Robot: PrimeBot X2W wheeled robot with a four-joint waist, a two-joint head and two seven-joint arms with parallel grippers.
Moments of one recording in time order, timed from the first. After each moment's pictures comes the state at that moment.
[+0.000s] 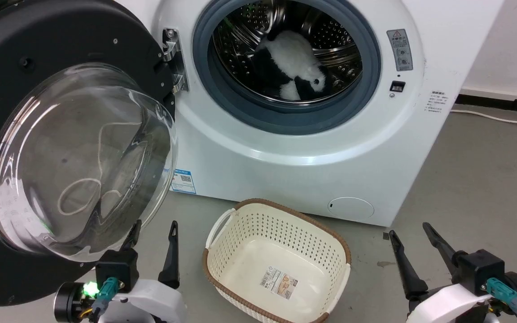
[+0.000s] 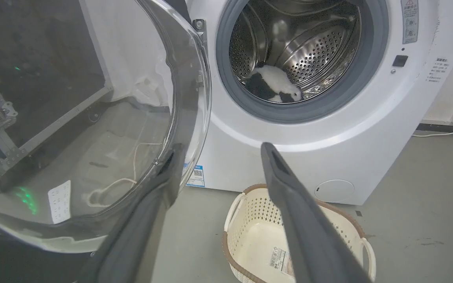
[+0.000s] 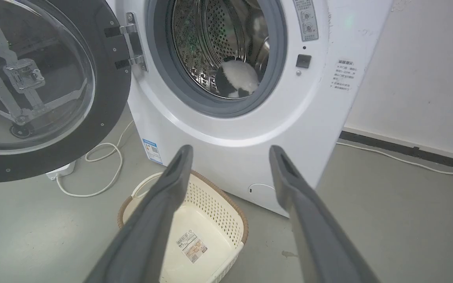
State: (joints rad) left arm -0.02 0.05 -0.04 0.03 -0.05 0.00 -0.03; right arm 0.01 -0.05 0.01 0.03 0.05 0.13 -0.03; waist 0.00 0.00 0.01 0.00
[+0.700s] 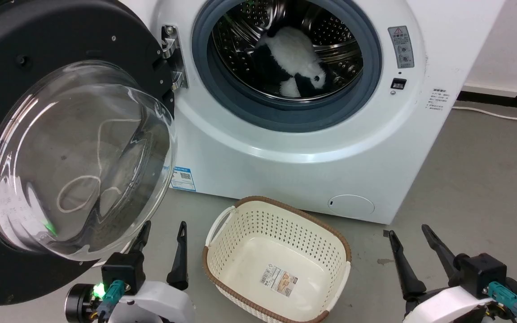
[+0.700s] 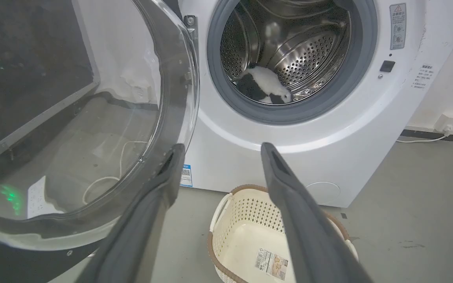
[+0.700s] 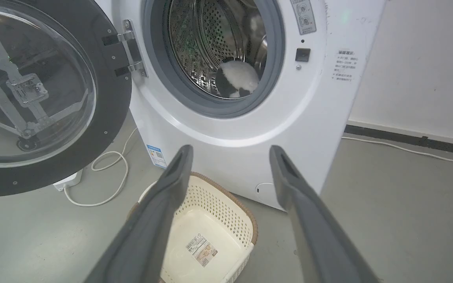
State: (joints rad) left arm -0.02 0.05 -0.08 0.06 -0.10 0.00 -0.07; right arm 0.01 -0.05 0.03 0.05 0.11 0.13 -0.07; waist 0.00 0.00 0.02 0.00
